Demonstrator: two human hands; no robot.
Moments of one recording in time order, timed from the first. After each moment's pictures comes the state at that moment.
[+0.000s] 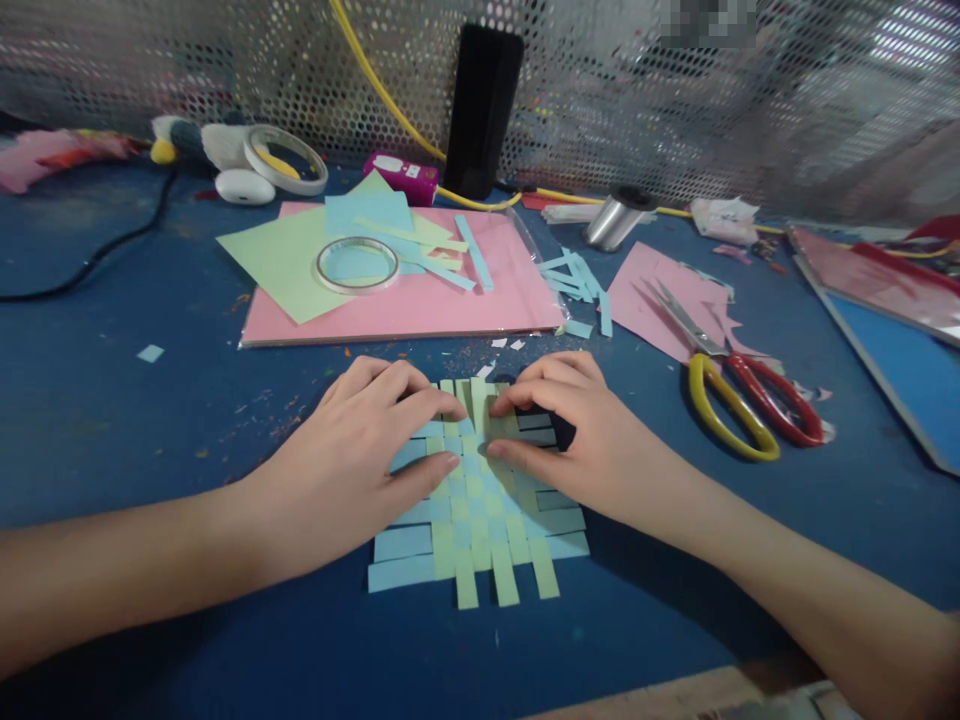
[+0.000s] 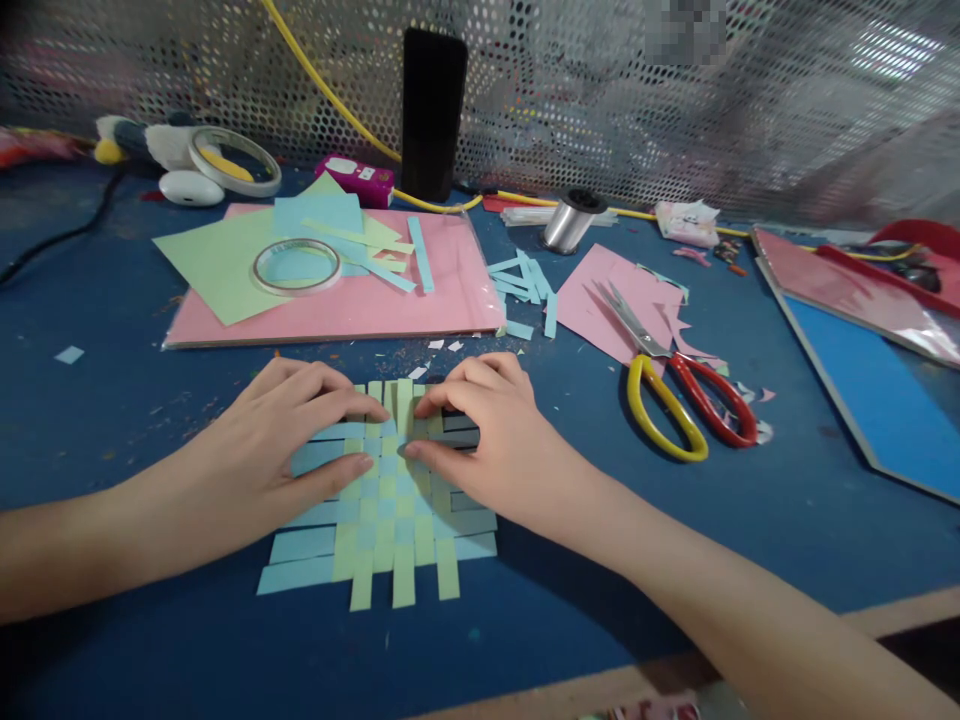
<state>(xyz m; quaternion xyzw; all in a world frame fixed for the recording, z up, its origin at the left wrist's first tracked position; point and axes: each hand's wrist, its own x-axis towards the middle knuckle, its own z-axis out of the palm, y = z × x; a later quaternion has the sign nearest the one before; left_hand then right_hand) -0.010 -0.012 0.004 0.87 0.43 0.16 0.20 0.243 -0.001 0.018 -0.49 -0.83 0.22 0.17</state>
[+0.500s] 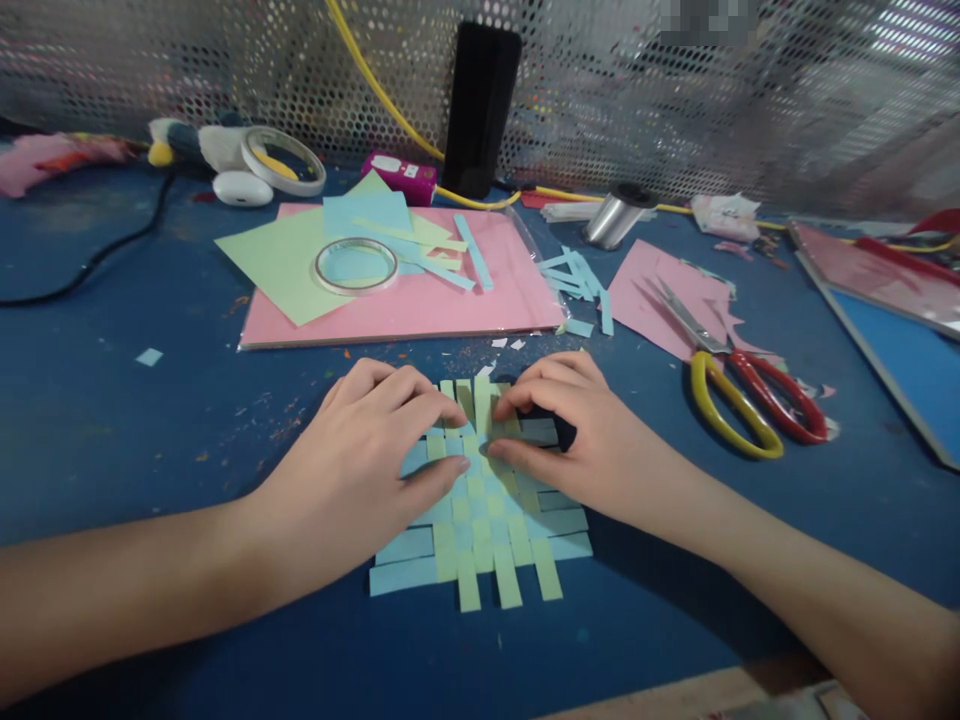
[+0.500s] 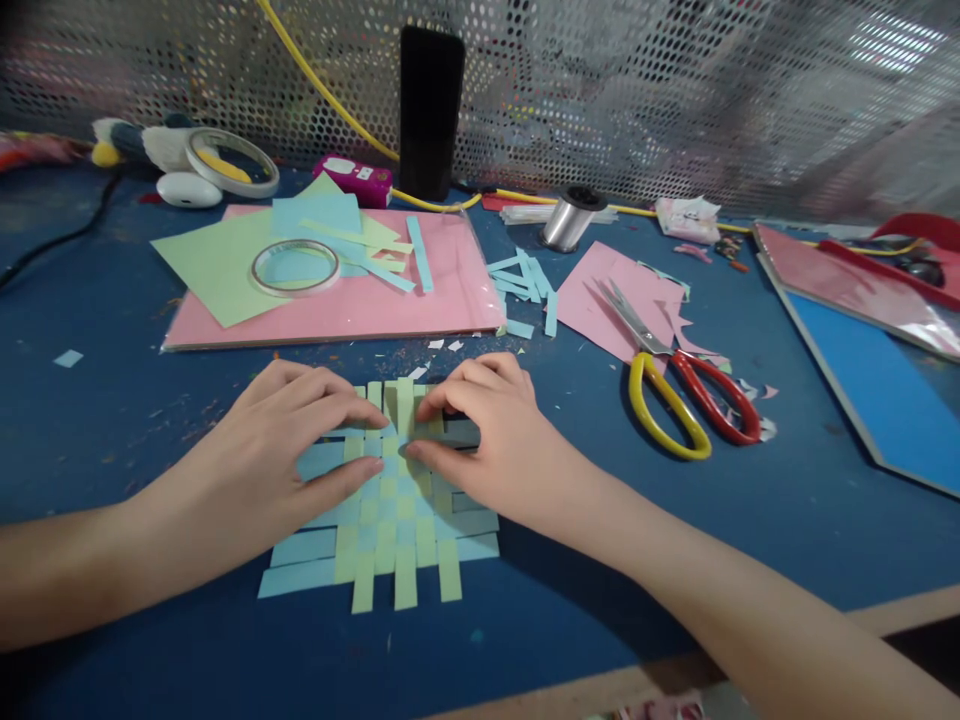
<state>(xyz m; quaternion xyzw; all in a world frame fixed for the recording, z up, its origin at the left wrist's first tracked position) -0.003 -0.016 0.000 0.86 0.44 0.19 0.18 0.244 0.000 0.017 -0.47 -0.83 0.23 0.17</state>
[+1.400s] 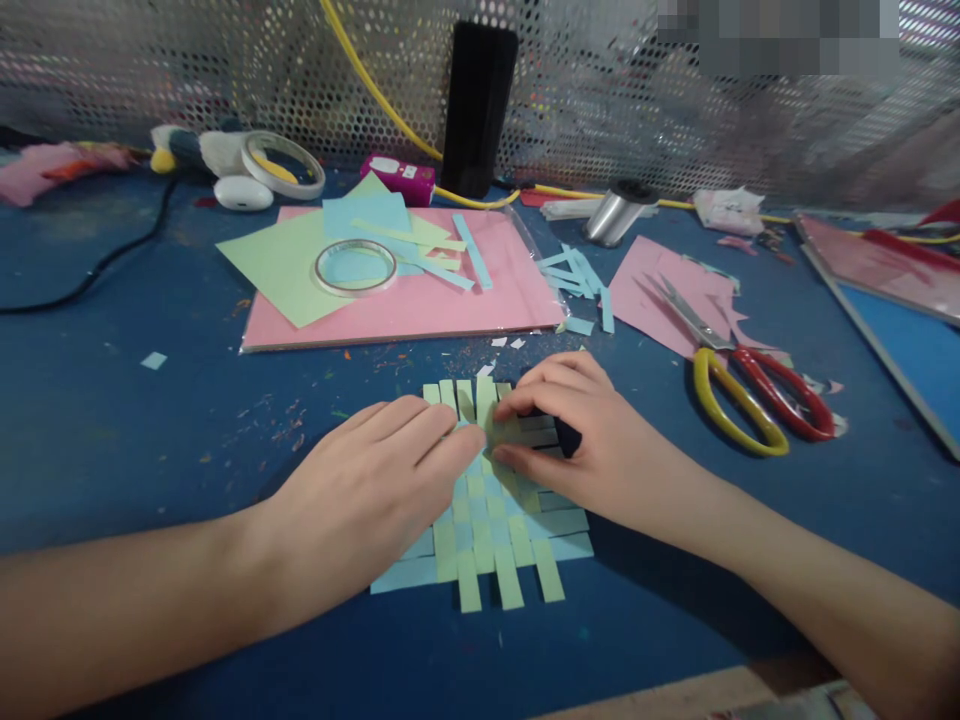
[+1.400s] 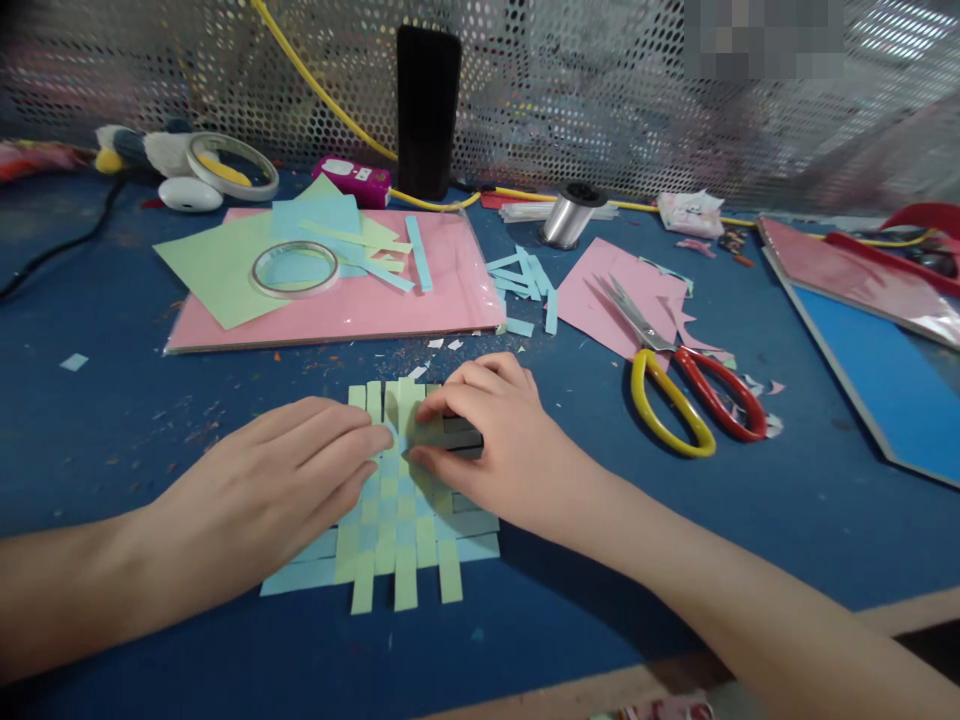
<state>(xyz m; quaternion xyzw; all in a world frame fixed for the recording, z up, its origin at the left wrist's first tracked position) 0.002 -0.025 0.004 0.94 0.32 0.07 0.01 0.247 -0.001 0.014 -0.45 -0.85 0.20 0.18</state>
